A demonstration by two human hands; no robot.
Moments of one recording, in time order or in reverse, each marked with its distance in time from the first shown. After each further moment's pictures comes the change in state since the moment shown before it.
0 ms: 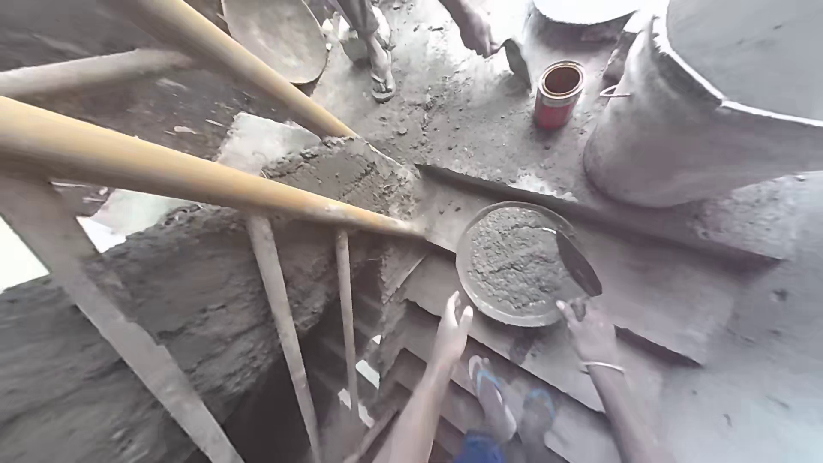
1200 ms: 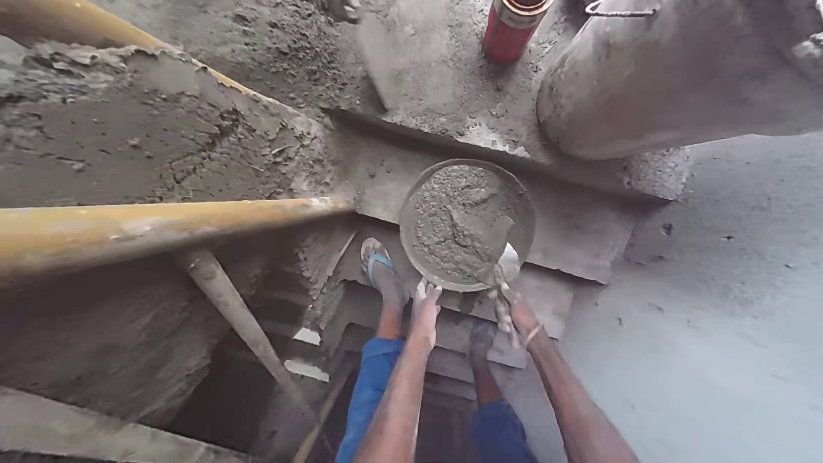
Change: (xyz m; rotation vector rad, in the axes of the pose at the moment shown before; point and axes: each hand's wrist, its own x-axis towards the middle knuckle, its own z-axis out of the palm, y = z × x) left_hand 0.050 -0.028 0.046 -0.446 -0.080 -0.413; right_hand -0.011 0.042 0.080 0.998 -0.423 0.506
